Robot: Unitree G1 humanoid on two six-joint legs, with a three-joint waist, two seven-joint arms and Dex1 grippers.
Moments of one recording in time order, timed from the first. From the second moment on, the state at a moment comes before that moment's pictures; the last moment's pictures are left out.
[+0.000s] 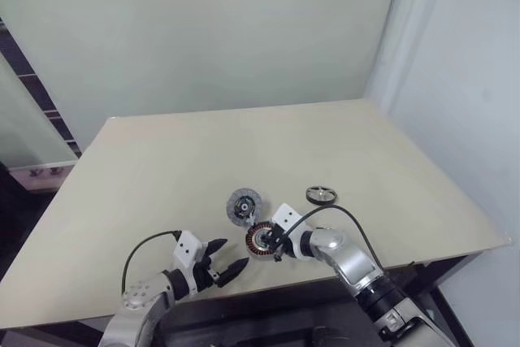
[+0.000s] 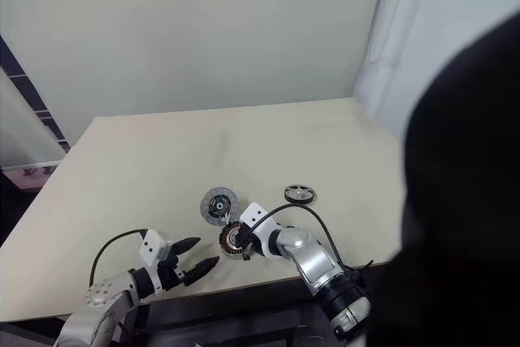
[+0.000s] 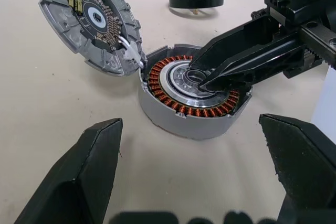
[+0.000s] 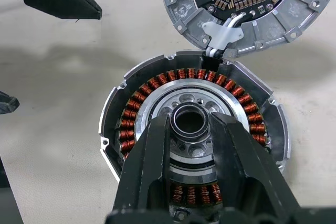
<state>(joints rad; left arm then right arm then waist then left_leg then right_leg) 0.15 0.43 0.01 -0.01 -0.35 0.19 -0.81 -0.41 -0.08 0.46 0.30 -0.05 0.44 0.65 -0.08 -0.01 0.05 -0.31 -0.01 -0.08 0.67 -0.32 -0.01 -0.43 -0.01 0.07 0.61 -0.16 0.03</state>
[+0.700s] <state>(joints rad) 0.15 0.43 0.00 -0.01 -0.35 0.18 -0.81 -0.41 -0.08 0.46 0.30 -0.06 0.43 0.65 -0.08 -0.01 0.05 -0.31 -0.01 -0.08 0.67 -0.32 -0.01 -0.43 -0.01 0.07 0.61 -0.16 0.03</state>
